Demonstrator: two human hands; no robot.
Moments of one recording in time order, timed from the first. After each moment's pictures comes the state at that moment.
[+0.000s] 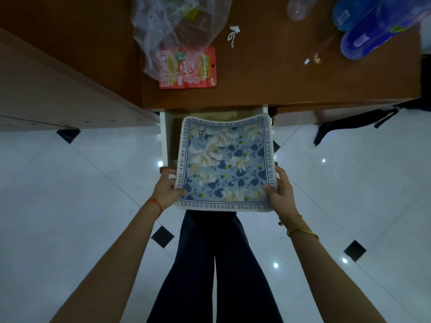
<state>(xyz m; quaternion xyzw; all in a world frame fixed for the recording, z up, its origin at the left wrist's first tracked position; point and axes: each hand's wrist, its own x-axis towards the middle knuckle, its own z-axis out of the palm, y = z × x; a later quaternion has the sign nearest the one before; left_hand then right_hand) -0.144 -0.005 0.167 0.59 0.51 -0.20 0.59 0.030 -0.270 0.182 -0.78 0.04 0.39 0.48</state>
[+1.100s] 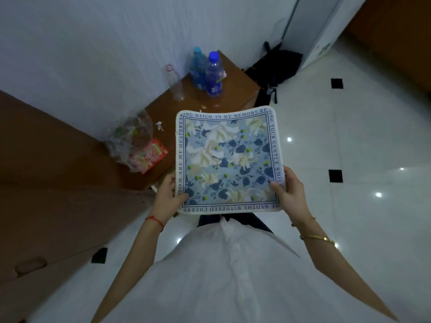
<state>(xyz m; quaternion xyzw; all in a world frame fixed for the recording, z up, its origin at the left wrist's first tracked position) -0.084 -0.021 0.490 0.73 0.19 -0.20 0.62 -0.095 -0.334 0.496 -0.74 0.18 0.08 0.64</state>
